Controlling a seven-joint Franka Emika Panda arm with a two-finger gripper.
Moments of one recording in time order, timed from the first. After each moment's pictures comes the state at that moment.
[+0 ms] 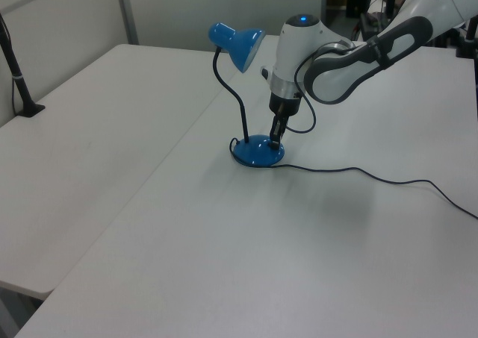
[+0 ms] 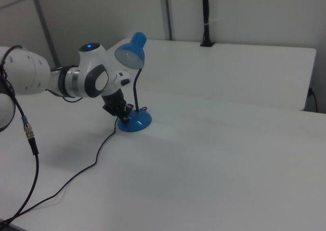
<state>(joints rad) 0.19 0.52 -0.04 -1.65 -0.04 2.38 0.03</state>
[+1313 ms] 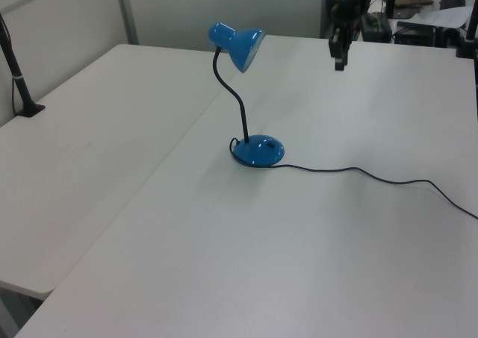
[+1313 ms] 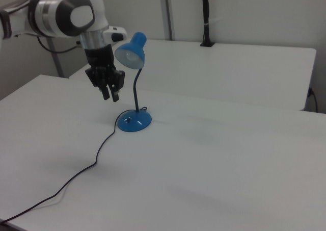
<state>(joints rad) 0.07 0.10 -0.06 -1.63 -0.05 1.71 0.03</state>
